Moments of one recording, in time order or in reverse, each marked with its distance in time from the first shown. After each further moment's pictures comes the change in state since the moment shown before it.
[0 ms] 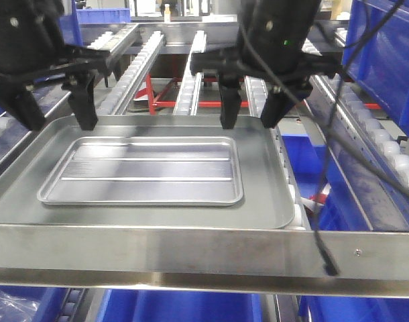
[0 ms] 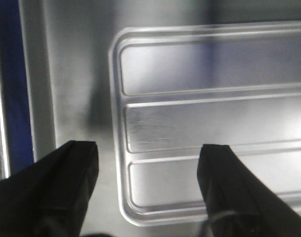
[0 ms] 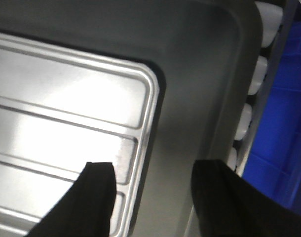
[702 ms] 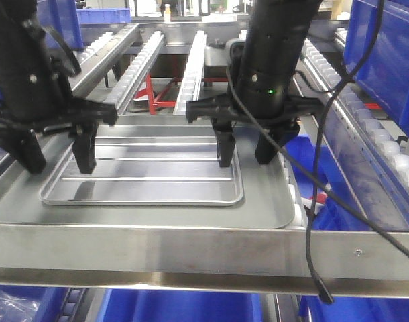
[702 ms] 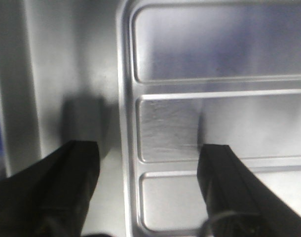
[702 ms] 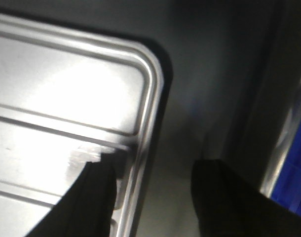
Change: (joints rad) left arm 0.010 0.137 -0.002 0.002 -0.009 -0.008; right arm 0.000 0.114 -0.007 0.002 -0.031 0.004
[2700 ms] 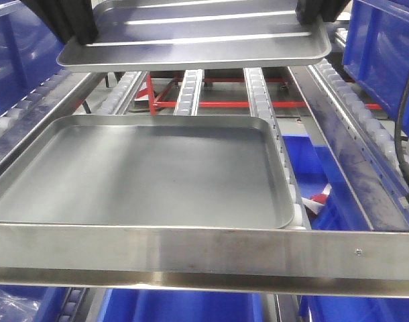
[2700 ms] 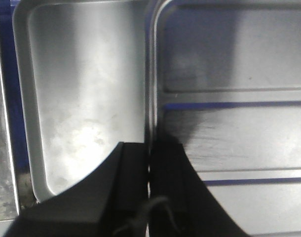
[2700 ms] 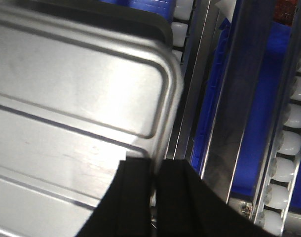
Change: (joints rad) left arm -0.165 -0.238 -0.275 0.028 0.334 -0.056; right arm 0.002 -0.473 -0.005 -0.082 0.326 0.028
